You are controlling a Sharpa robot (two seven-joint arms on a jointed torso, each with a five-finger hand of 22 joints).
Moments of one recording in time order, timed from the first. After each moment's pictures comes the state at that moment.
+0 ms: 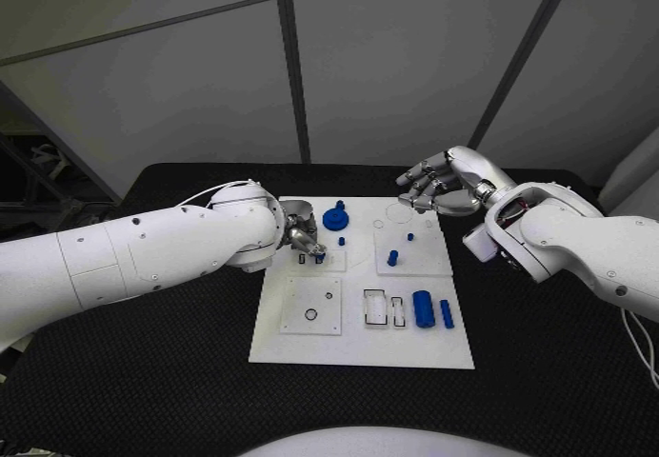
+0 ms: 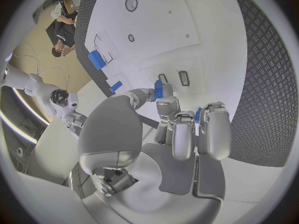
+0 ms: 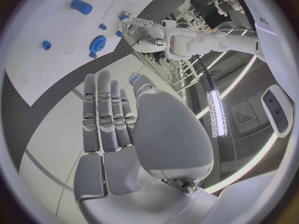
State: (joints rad) left arm 1.26 -0.69 -0.06 1.43 -1.17 0.05 -0.53; left_hand 1.14 -0.22 0.63 0.20 0.45 0.96 0.04 0.57 0.67 1.33 -0.04 1.04 0.97 1.47 -0.09 1.56 1.31 0.07 1.45 0.02 1.42 1.31; right arm 1.24 -0.84 0.01 1.57 -0.94 -0.41 0.06; right_hand 1.49 -0.15 0.12 0.23 0.46 0.95 0.17 0.17 0.07 1.06 0.09 0.49 0.35 1.28 0.03 0.38 0.57 0.18 0.97 0.14 0.59 0.39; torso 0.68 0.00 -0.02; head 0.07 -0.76
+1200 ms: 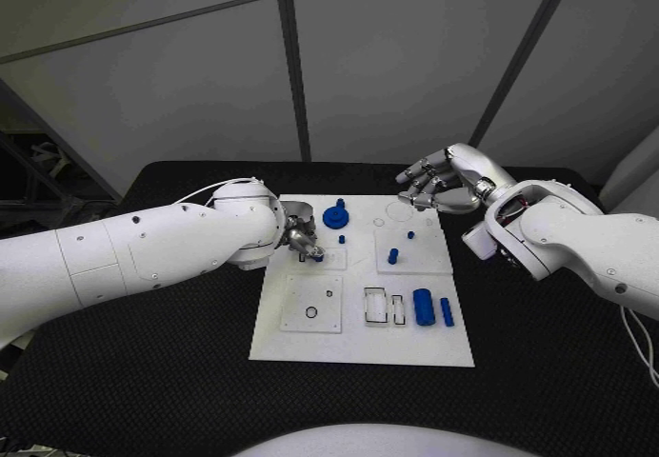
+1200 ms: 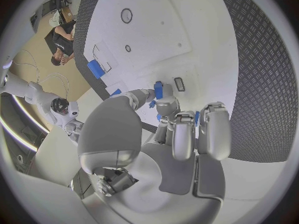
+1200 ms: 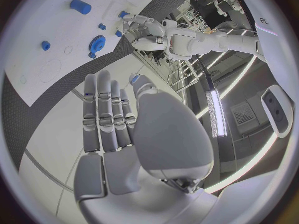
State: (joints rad) left arm 1.26 -0.69 -0.06 1.44 -1.21 0.12 -0.53; left_hand 1.12 -0.21 0.63 0.17 0.46 0.96 0.03 0.58 0.68 1.34 -0.04 1.06 0.98 1.46 -0.09 1.56 1.31 0.07 1.45 0.02 1.42 1.31; right arm 1.24 -0.84 0.01 1.56 -0.94 -0.41 0.06; right_hand 1.49 -0.15 0.12 0.23 0.46 0.95 0.17 0.17 0.07 1.06 0.09 0.48 0.35 1.28 0.03 0.38 0.57 0.18 0.97 0.14 0.58 0.38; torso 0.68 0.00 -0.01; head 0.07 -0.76
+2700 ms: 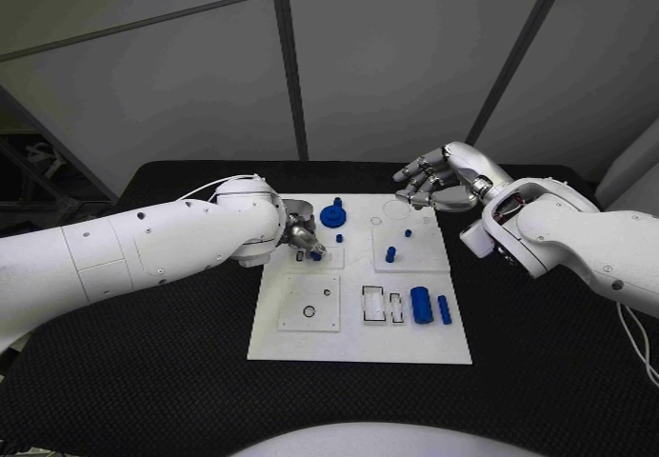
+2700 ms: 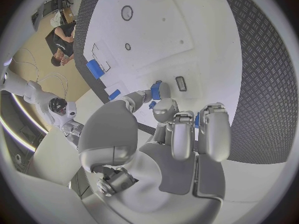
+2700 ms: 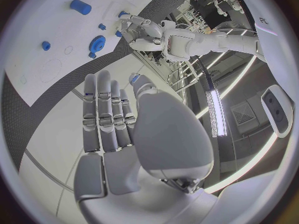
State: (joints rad) left arm 1.27 -0.66 -0.06 1.39 -1.20 0.15 -0.53; left_hand 0.96 -0.16 0.58 0.11 0.46 1.02 0.01 0.56 0.65 1.38 -0.06 1.09 1.02 1.47 -0.10 1.56 1.31 0.07 1.46 0.01 1.43 1.31; right arm 1.24 -0.84 0.01 1.57 -0.94 -0.41 0.06; right_hand 1.49 -0.15 0.12 0.23 0.47 0.95 0.17 0.16 0.07 1.06 0.09 0.48 0.34 1.28 0.03 0.37 0.57 0.18 0.97 0.14 0.58 0.38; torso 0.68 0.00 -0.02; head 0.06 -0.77
